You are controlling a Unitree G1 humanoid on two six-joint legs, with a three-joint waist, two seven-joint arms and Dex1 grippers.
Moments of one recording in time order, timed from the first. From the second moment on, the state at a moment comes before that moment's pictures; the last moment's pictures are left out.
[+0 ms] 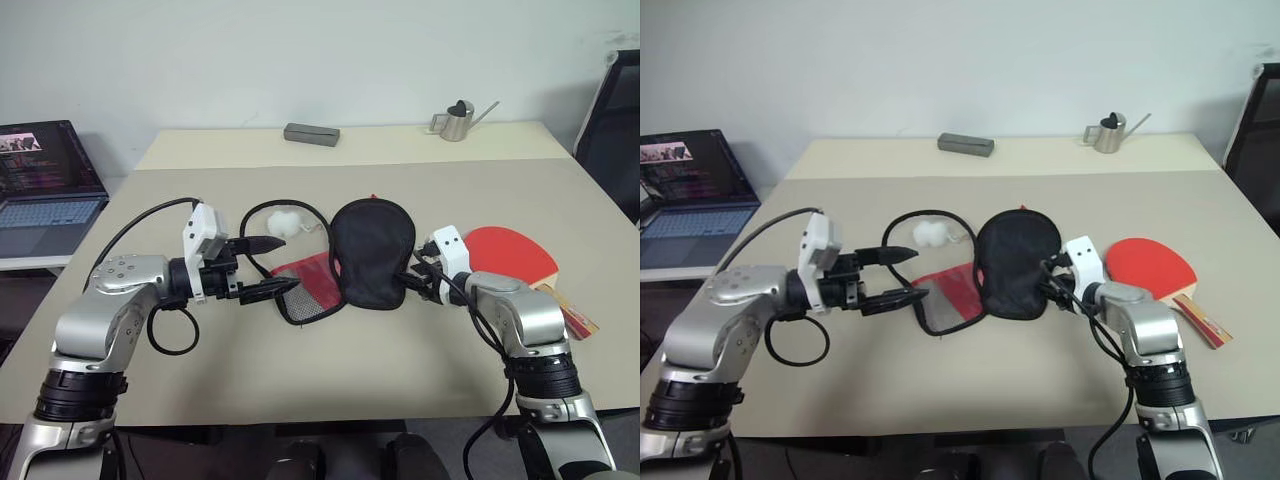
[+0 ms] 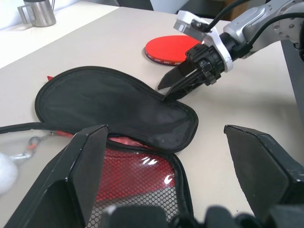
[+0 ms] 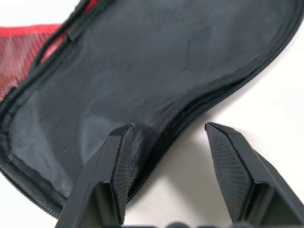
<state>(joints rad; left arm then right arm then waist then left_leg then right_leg) -0.40 0.76 0.10 -0.14 -0.56 0.49 -1.13 -0.53 -0.33 0.01 -0.07 0.18 1.01 0.53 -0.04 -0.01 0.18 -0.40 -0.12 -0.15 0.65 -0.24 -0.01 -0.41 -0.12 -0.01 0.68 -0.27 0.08</state>
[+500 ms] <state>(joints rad) -0.39 0.76 0.10 -0.15 -0.55 0.49 -1.12 -0.53 -0.31 0.05 -0.04 0.18 0.97 0.51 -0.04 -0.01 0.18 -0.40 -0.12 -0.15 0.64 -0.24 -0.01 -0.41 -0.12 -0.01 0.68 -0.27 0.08</state>
